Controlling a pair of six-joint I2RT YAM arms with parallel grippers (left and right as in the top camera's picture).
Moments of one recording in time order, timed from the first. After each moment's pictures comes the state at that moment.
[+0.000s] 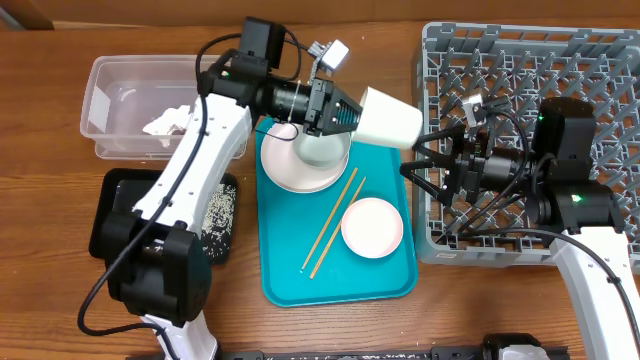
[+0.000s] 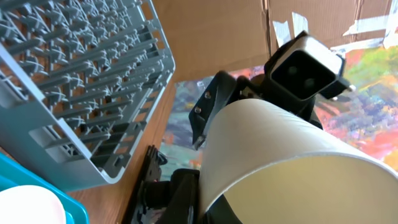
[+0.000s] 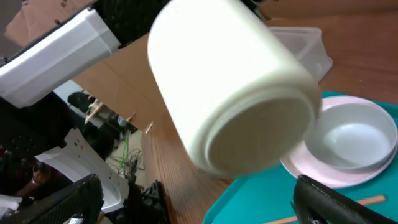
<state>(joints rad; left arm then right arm) -0.30 1.90 1.70 -0.79 1.40 -0.29 0.00 1.20 1.03 -0.45 -1.25 0.08</state>
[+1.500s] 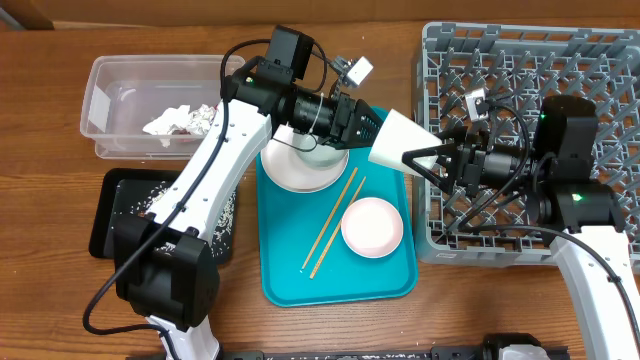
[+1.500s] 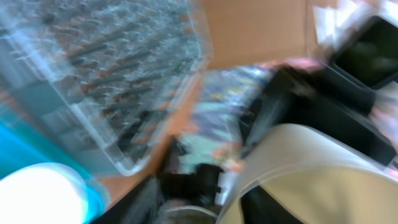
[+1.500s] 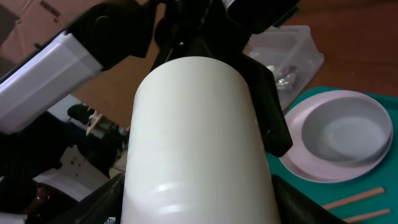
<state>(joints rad) -0.39 1.90 1.70 -0.87 1.20 -0.28 0.00 1.20 1.03 -0.49 -1.18 0.18</state>
